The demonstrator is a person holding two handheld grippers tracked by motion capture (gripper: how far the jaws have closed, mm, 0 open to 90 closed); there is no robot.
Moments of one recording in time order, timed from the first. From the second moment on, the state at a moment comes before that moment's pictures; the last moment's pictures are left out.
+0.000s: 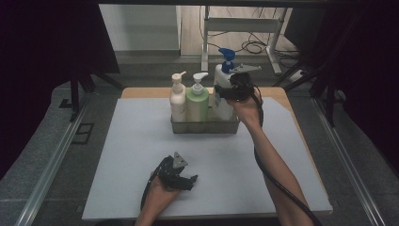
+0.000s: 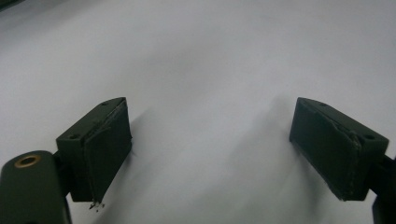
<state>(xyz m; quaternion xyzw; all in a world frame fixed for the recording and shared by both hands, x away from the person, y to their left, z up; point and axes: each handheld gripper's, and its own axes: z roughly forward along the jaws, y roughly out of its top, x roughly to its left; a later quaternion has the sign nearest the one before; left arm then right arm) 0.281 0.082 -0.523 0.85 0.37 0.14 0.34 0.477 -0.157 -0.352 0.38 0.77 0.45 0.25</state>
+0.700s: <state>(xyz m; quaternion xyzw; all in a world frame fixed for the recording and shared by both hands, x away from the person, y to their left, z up) 0.280 0.082 -0.523 0.85 0.37 0.14 0.34 0.479 -0.153 -0.380 0.39 0.78 0.43 0.24</state>
